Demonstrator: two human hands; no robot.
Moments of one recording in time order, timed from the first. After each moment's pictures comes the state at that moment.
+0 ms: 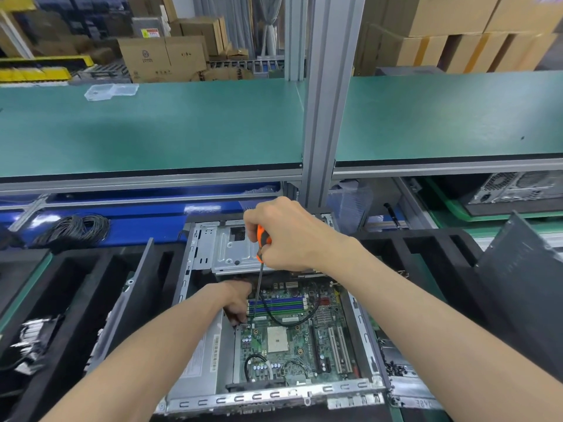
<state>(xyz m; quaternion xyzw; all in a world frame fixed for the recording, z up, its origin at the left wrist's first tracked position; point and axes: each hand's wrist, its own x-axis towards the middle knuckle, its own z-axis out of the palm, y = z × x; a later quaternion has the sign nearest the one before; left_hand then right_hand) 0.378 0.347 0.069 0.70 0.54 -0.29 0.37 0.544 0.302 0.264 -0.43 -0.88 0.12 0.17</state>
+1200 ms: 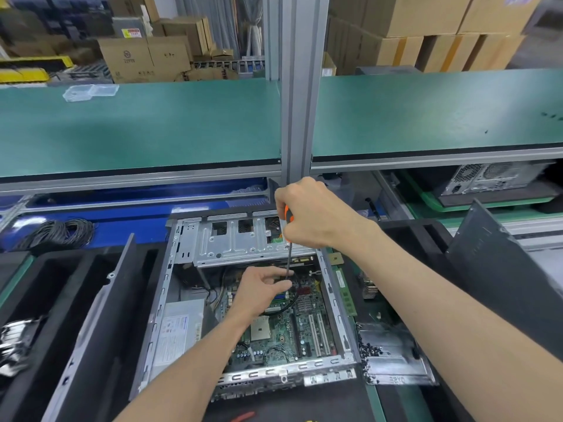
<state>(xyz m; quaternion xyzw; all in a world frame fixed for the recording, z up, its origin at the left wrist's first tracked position) 0.454 0.271 0.084 0.60 0.53 0.32 0.50 0.604 0.282 0.286 -0.54 -0.83 0.06 0.13</state>
